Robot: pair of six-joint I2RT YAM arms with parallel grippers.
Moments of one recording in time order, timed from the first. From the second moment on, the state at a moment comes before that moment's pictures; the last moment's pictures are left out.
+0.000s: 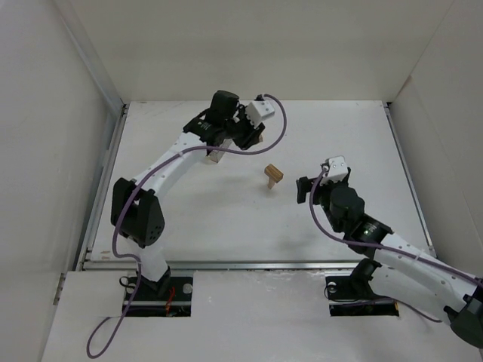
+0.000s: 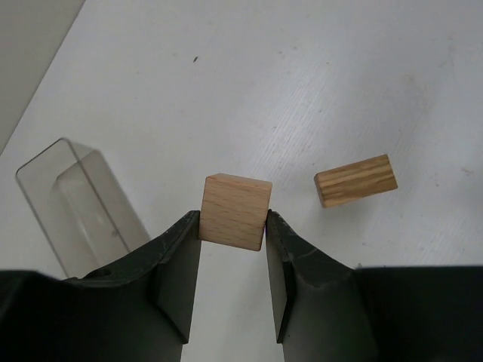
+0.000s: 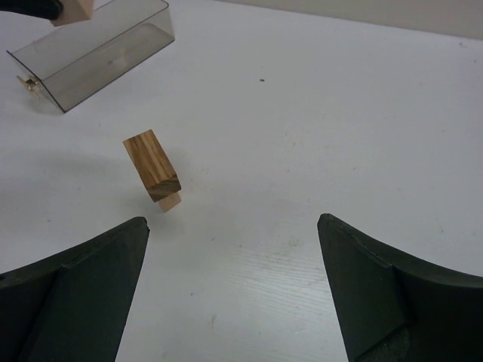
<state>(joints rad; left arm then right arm) -0.56 1.80 1.66 -0.48 0.40 0.43 0.77 0.79 0.50 0.08 0.55 0.12</state>
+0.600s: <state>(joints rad) -0.39 1.45 1.29 -0.40 0.15 0.24 0.78 1.00 0.84 0.26 0.77 -0.18</state>
